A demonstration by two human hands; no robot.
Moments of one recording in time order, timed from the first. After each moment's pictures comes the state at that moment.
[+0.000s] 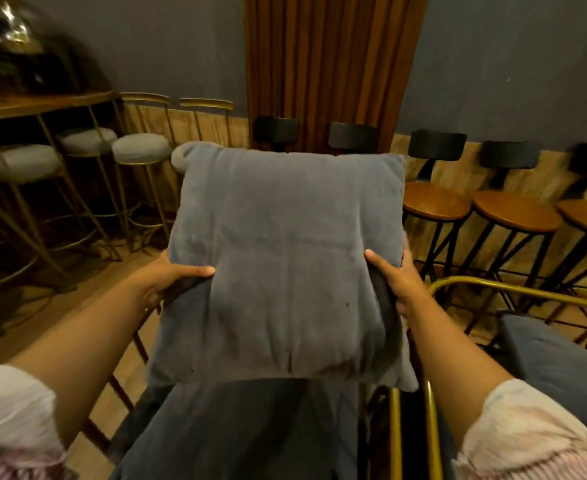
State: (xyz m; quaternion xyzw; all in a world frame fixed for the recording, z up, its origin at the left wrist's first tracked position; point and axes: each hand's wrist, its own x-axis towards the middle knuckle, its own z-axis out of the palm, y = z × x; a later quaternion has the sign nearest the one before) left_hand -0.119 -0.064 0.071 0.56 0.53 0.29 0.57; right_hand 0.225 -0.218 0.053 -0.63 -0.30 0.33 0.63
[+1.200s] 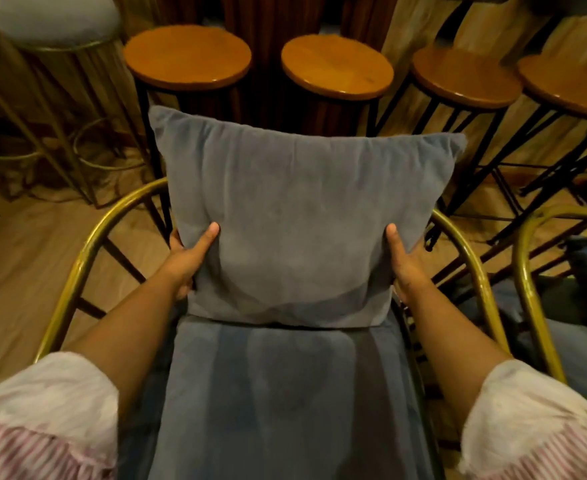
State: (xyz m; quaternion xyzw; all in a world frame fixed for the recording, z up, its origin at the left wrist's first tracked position) left_hand 0.019 0.222 -0.190 0.47 0.58 0.22 0.63; right_hand 0.274 0.011 -0.181 -0.72 -0.13 0.28 0.62
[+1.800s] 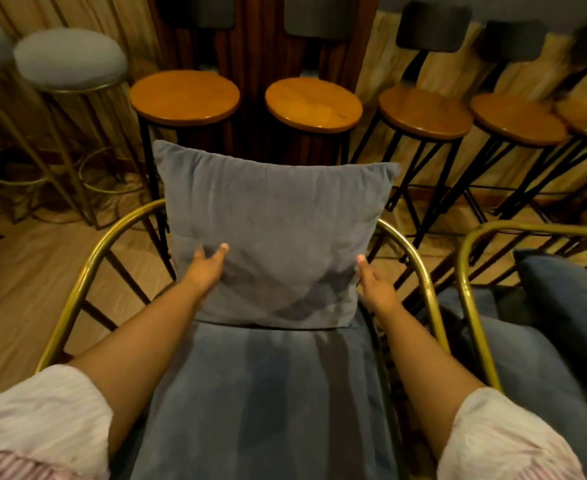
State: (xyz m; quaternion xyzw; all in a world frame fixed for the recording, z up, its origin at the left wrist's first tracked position) left_hand 0.046 0.143 -0.122 0.56 0.57 0.17 0.57; right_hand 0.248 -0.042 -0.143 -0.79 -0.17 0.31 0.49
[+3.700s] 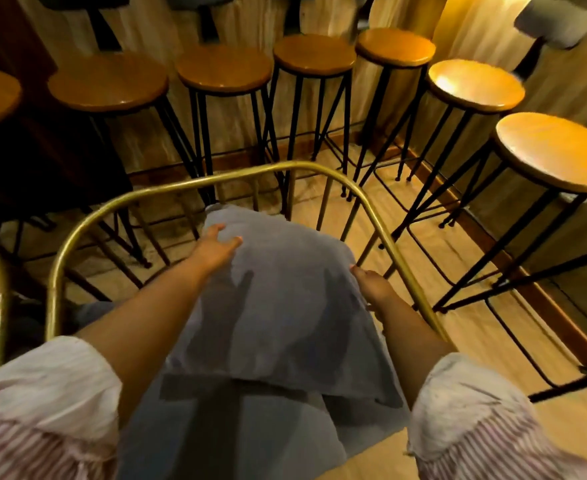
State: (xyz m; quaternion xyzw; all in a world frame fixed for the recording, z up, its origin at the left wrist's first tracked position) left_hand 0.609 -0.394 -0.083 0.76 0.42 -0.04 0.49; right_hand 0.730 -0.639 -0.155 -0.84 0.10 0.32 0.43
